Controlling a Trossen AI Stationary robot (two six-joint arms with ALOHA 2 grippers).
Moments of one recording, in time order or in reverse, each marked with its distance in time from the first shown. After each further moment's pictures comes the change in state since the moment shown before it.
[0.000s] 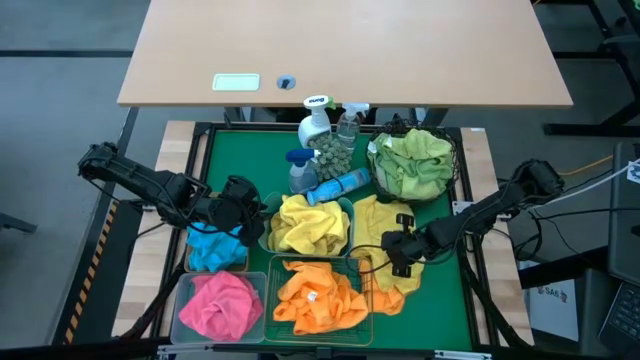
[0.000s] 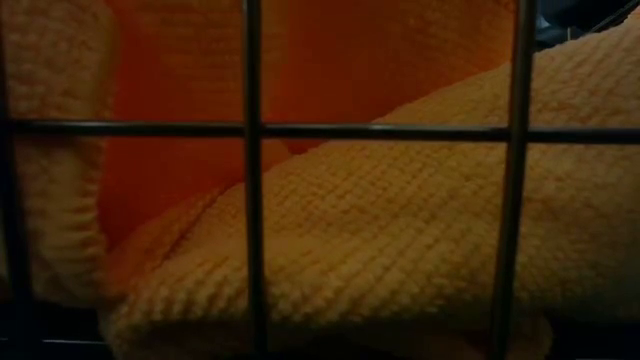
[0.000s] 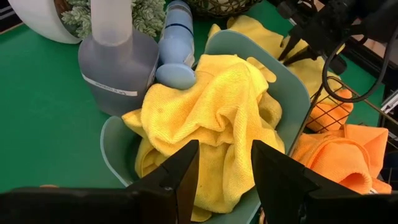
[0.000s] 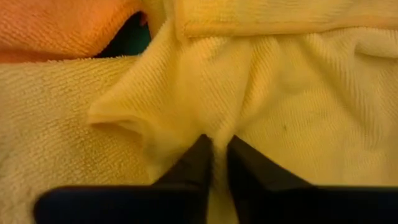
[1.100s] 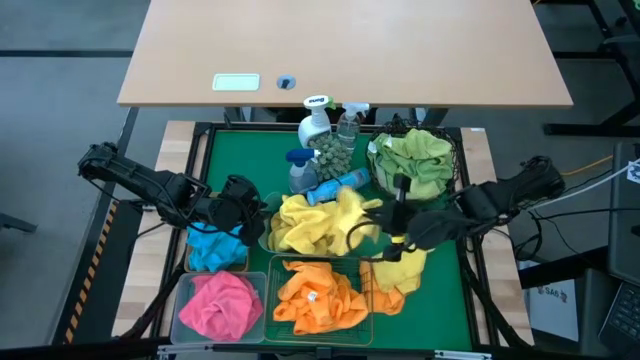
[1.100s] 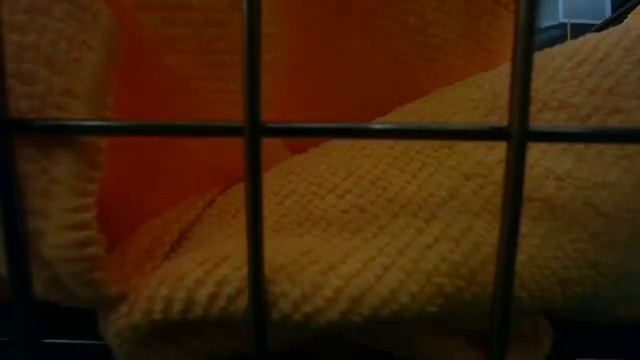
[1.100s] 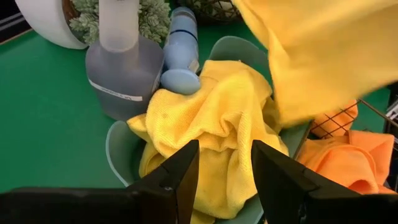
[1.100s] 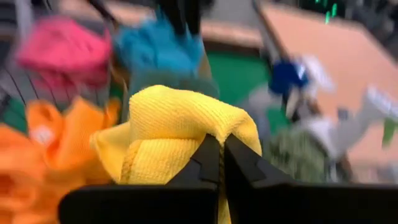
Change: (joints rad) left arm 0.000 0.000 0.000 0.000 -0.025 0.000; right arm 0.000 0.000 0.936 -0.380 0.358 -0.358
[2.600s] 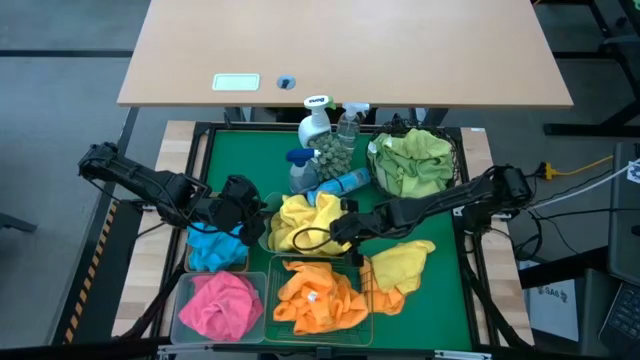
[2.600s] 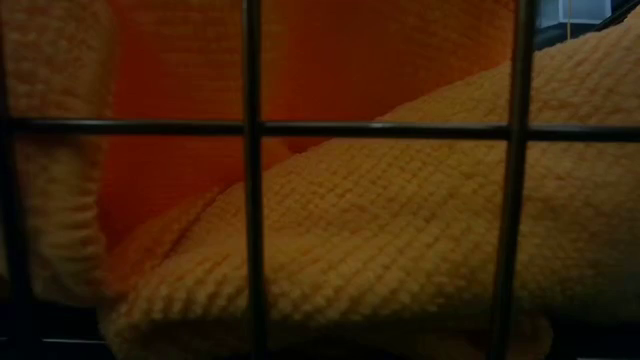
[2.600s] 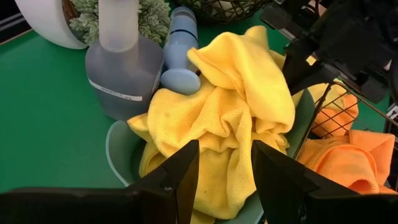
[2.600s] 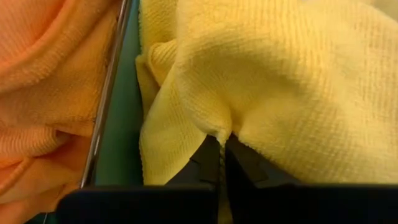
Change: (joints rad) left arm 0.000 0.002 0.001 0.000 -0.001 0.001; right arm -0.243 0.275 -0.392 0.458 -0.508 -0.094
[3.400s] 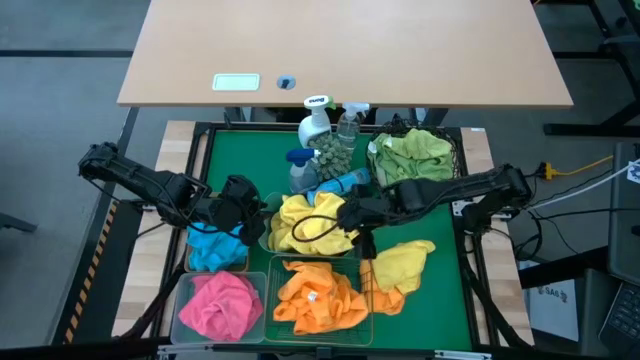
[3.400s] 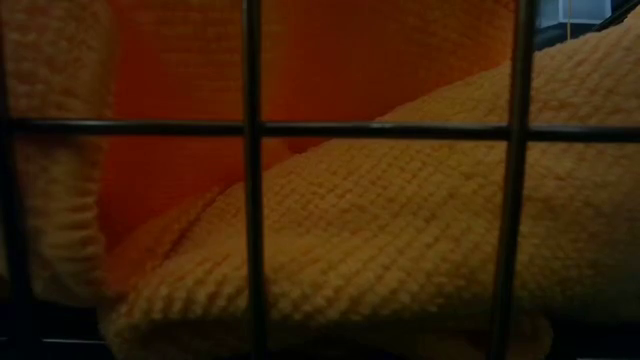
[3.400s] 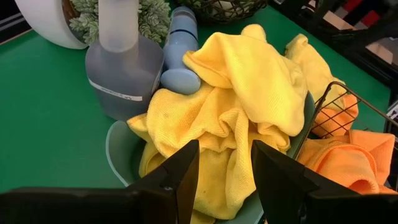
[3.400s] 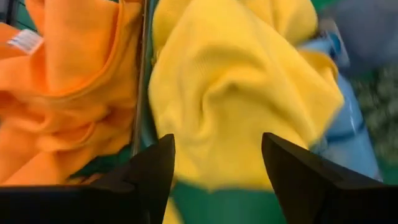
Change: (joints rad) left arm 0.000 0.000 0.000 0.000 0.000 0.000; right arm 0.000 0.000 0.464 -0.621 -0.005 0.062
